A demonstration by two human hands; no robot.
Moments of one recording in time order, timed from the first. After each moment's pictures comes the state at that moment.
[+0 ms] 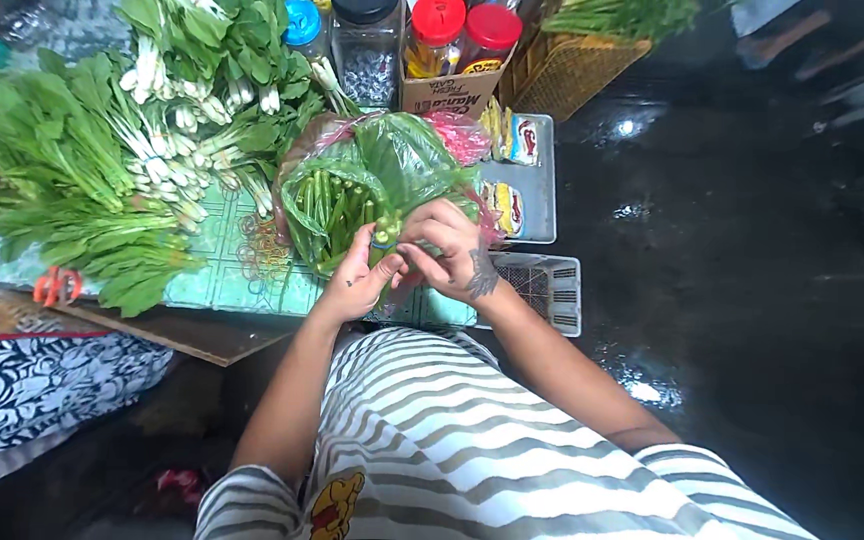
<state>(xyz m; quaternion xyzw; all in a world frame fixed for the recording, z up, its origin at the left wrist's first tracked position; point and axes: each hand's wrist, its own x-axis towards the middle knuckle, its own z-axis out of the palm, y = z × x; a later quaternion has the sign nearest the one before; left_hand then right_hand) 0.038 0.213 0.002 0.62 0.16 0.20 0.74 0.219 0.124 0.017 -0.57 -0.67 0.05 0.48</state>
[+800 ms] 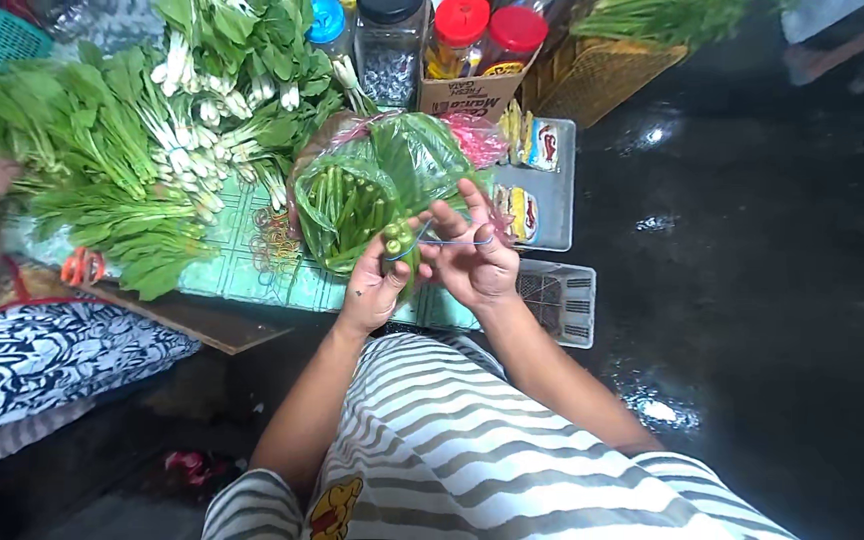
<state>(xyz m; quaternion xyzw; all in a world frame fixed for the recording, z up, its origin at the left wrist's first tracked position) 0.054 0.178 0.002 0.50 0.12 0.34 0.79 0.214 0.108 -0.006 -0.21 -0.25 0.53 0.78</state>
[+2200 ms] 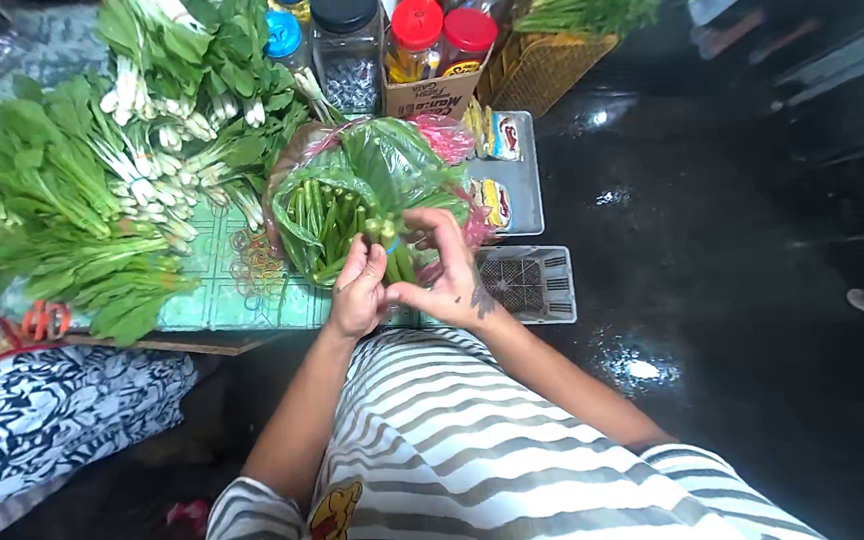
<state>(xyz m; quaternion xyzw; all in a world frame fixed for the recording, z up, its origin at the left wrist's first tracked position) 0.047 0.194 0.014 0.41 0.16 0.25 0.86 0.184 0.104 0.022 -0.63 -0.51 0.18 0.55</state>
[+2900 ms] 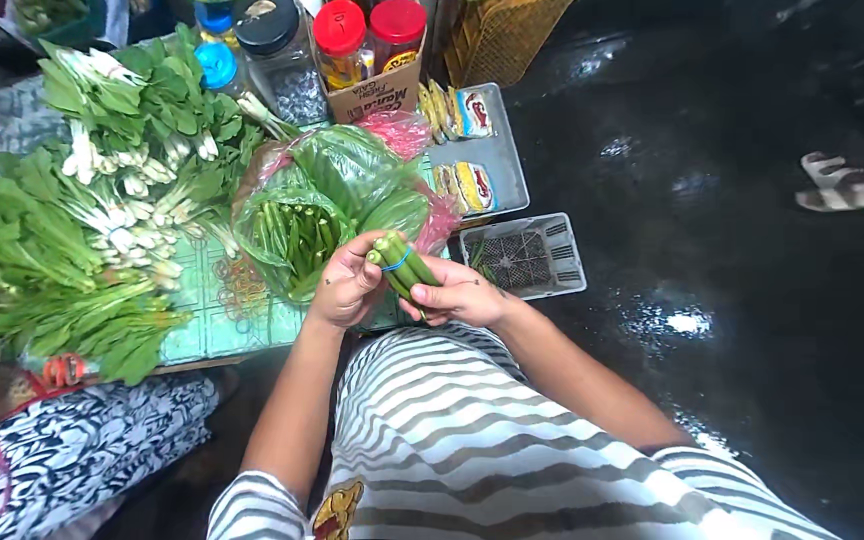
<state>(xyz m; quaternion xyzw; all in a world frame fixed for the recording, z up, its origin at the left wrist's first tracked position) 0.099 0.197 0.008 0.44 0.02 0.13 0.89 0.240 0.034 0.002 -0.35 -0.35 0.65 0.57</state>
